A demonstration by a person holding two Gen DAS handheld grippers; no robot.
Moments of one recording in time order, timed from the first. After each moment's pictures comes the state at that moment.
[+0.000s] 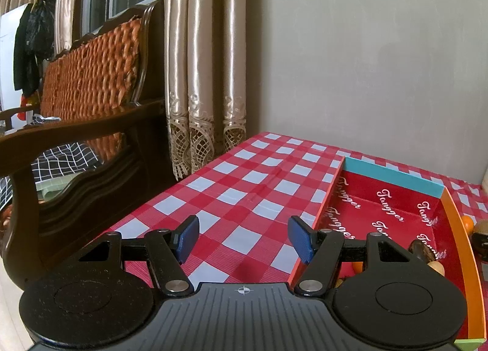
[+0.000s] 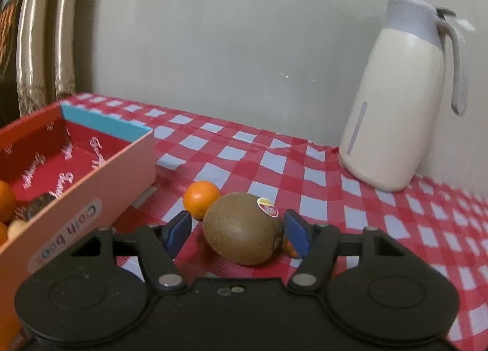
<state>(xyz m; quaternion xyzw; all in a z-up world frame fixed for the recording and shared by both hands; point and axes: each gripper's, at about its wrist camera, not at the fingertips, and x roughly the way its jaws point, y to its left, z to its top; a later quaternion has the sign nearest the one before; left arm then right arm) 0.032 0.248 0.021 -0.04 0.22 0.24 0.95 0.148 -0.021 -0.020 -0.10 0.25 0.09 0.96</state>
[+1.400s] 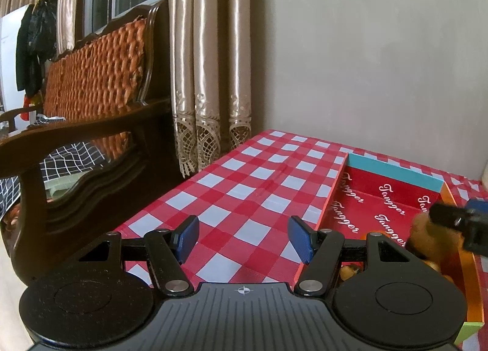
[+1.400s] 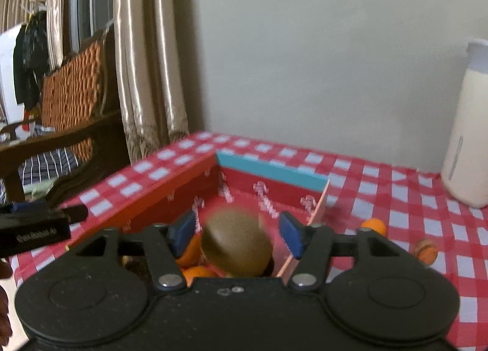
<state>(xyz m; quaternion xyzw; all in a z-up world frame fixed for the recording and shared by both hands) 0.015 0.250 0.026 -0.04 0.22 0.24 0.94 0.085 0.057 0.030 -0.02 0.21 0.25 0.95</state>
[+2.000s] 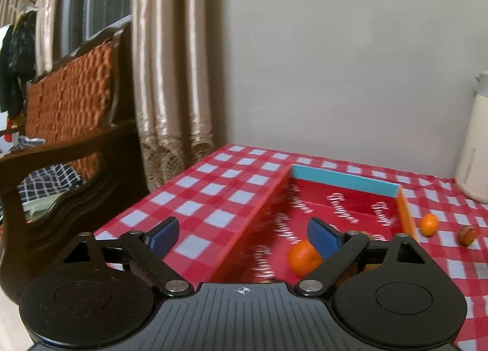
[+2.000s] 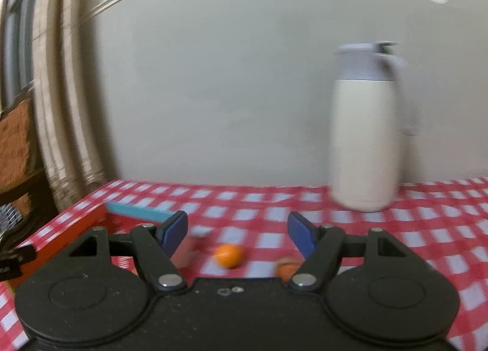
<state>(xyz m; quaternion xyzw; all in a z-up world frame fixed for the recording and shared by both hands) 0.031 0.182 0.037 -0.01 0.20 0.20 0.96 0.091 -0.072 0.043 0.05 0.16 0.10 0.98</state>
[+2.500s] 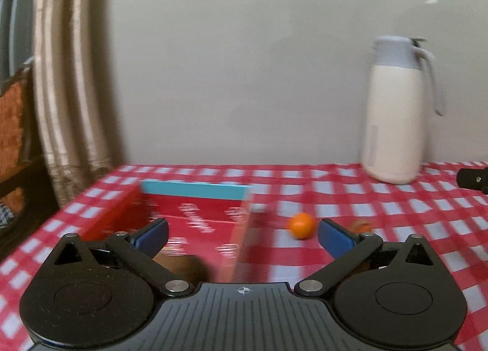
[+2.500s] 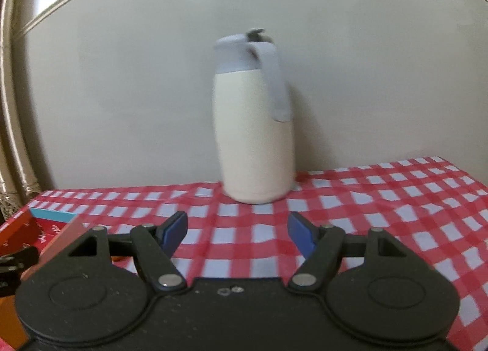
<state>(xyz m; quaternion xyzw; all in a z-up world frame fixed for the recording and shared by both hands) 0.079 0.038 0.026 0.05 0.20 0.07 0.98 0.080 -0.184 0.026 0.07 0.17 0.00 0.98</state>
